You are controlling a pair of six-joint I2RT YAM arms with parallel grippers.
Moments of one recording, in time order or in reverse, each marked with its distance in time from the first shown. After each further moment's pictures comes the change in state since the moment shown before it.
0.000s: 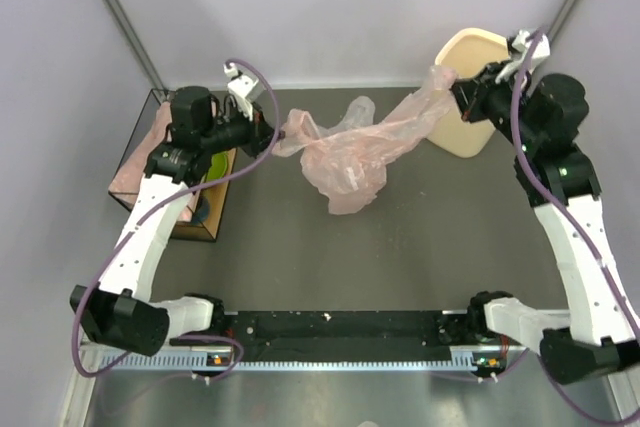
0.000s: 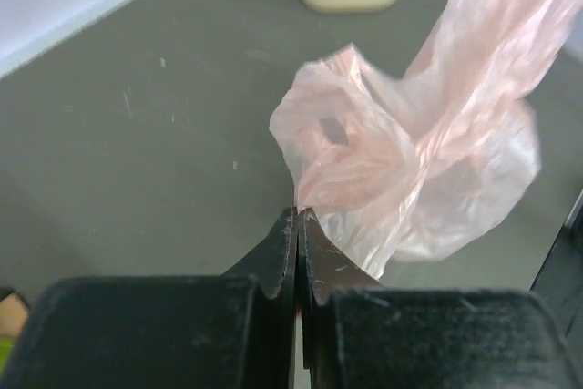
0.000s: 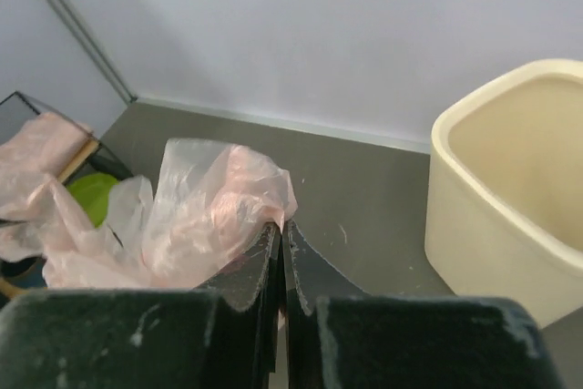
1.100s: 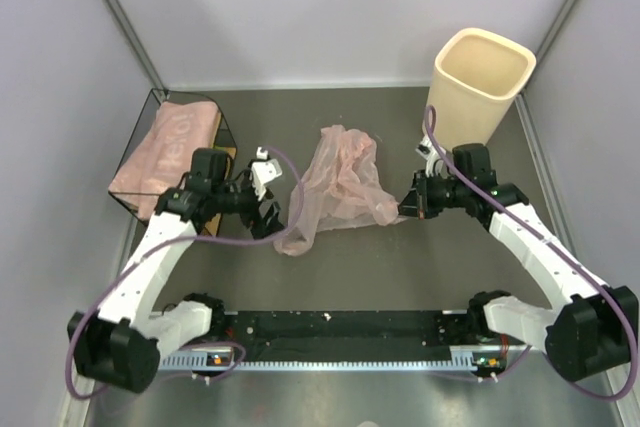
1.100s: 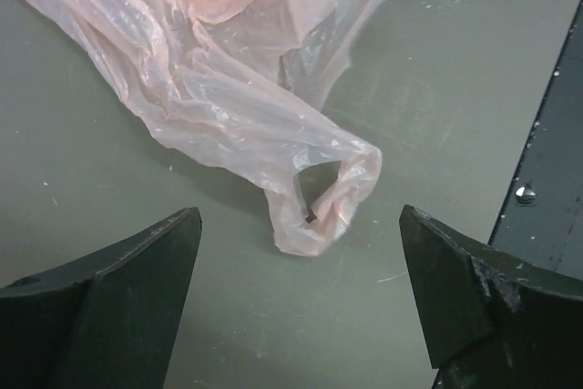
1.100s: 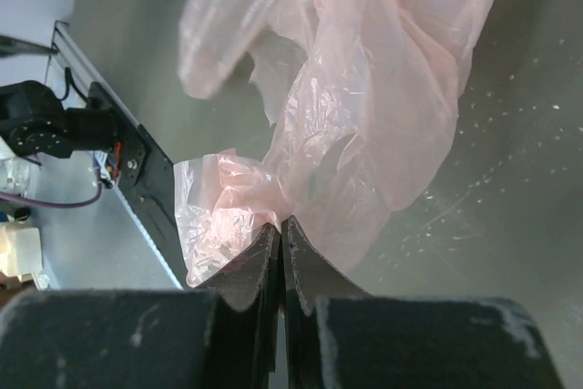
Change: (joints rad) left arm -0.029 -0.129 -0.357 -0.240 0.060 0.458; right arm 0.093 0.075 -0.568 -0.164 -0.450 0.068
